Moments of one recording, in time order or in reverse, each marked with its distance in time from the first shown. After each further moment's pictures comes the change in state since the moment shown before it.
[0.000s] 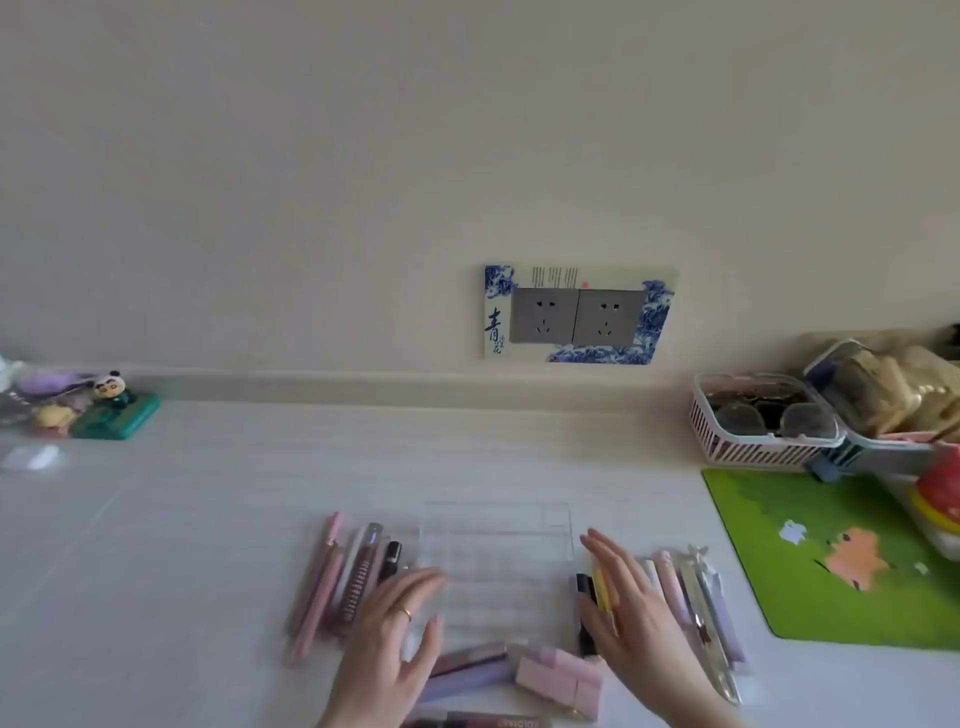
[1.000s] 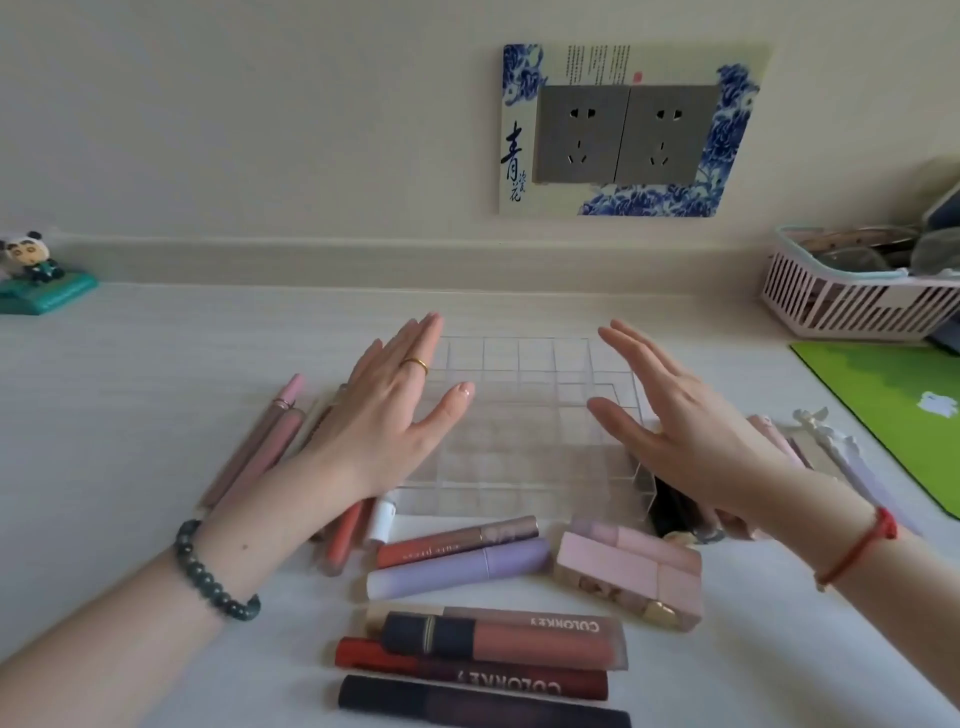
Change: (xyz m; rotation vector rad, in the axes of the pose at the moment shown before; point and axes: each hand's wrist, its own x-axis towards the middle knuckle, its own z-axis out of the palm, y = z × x) left_hand 0.054 -0.060 0.046 0.223 -0.059 0.052; right_hand 0.051 0.036 0.051 -0.131 -0.023 -0.245
